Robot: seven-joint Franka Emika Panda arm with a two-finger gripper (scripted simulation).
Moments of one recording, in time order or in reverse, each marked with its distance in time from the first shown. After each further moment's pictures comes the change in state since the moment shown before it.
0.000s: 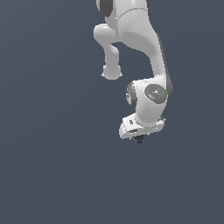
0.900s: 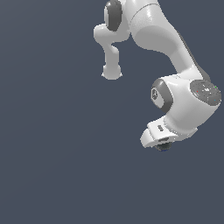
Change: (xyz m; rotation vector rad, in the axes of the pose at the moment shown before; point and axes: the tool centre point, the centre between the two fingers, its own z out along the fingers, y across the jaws) arm 0.079 -0.061 -0.062 0.000 0.000 0.001
